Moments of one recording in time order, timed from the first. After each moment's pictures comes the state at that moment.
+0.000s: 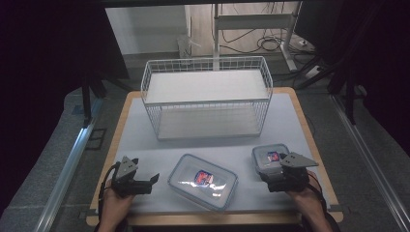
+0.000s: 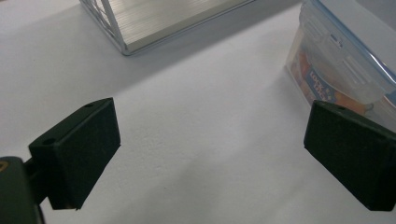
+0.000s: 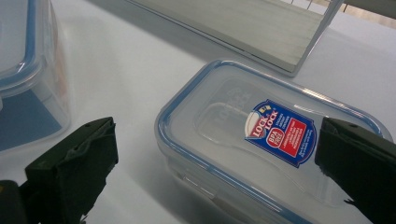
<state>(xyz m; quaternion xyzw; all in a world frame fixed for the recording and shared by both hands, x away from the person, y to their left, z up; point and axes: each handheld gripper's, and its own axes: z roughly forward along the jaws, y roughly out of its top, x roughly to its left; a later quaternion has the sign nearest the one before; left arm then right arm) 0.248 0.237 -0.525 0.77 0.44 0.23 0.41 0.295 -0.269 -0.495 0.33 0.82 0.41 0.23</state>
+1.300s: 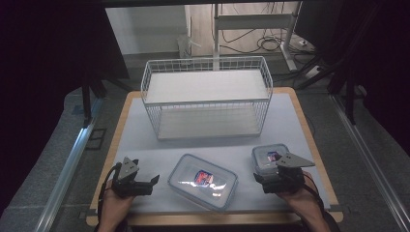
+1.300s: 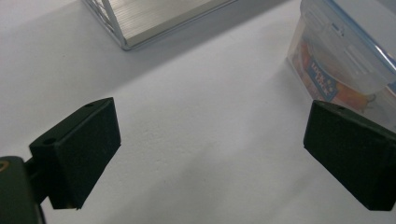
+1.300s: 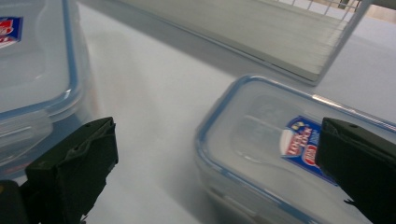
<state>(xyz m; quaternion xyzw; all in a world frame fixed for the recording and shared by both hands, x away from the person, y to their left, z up) 0.246 0.234 -0.526 0.78 0.43 0.24 0.39 0.287 -0.251 -0.486 0.34 0.81 0.42 0.21</state>
